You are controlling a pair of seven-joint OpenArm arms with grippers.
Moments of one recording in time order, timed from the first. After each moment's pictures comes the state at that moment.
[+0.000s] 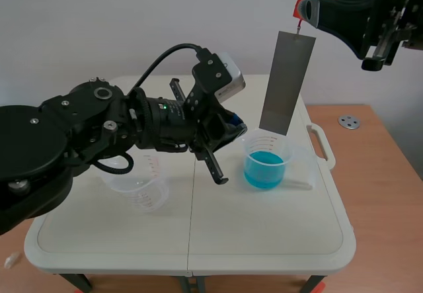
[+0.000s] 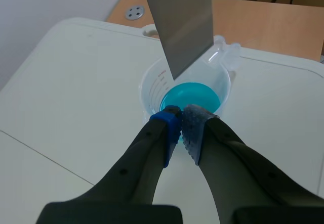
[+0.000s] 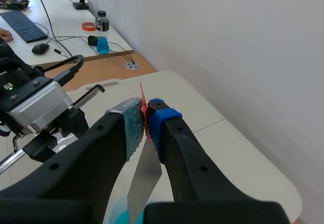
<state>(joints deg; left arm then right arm) -18.8 -15.4 38.3 76.6 -4.1 -30.1 7.0 8.6 47.2 -11.4 95.6 36.8 45.3 4.6</state>
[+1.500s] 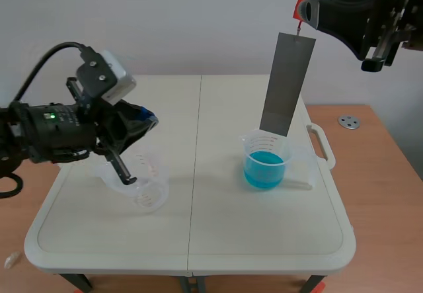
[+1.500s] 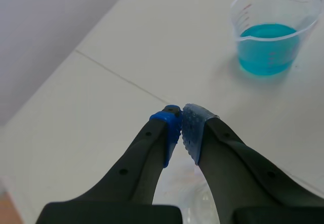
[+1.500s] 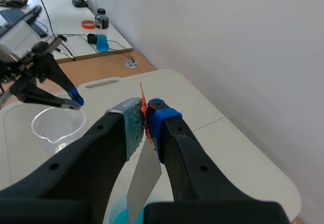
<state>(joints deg) -1.5 -35.1 21.9 91.1 -6.6 -25.5 0.1 8.6 47.2 -11.4 95.6 36.7 45.3 4.2</state>
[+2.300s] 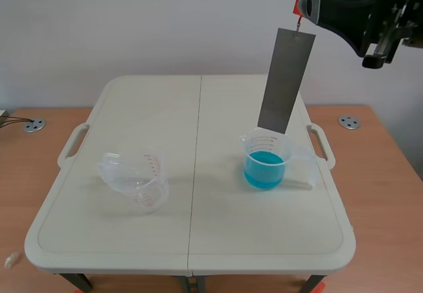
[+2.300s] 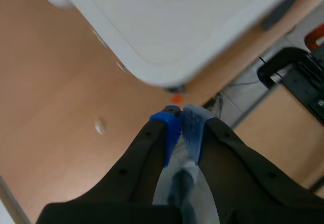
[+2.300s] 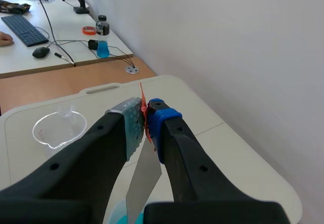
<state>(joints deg) 65.4 -52.2 -21.0 99.0 -17.8 -25.3 -8.3 8.9 47.1 -11.4 95.6 36.8 45.4 5.5</state>
